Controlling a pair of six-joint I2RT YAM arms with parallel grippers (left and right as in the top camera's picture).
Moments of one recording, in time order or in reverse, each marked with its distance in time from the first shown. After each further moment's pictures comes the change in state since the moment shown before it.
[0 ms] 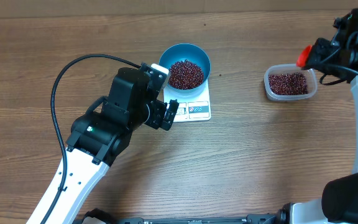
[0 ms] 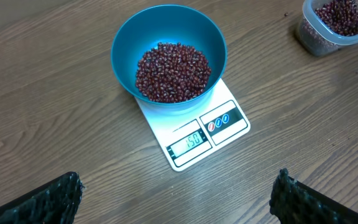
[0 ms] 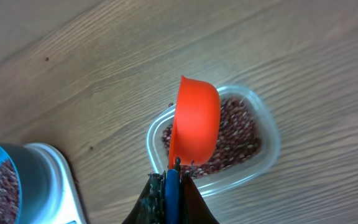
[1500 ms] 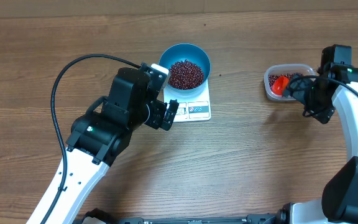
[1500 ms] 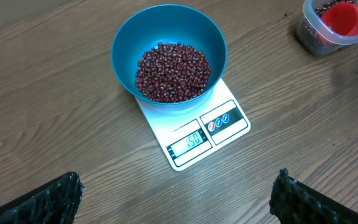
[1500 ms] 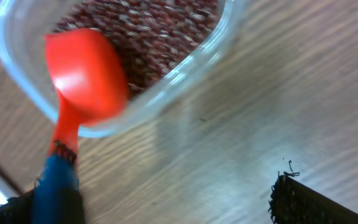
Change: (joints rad) left arm 0.000 0.000 0.000 0.000 0.000 0.000; right arm 0.000 0.001 -0.327 -0.048 0.081 0.198
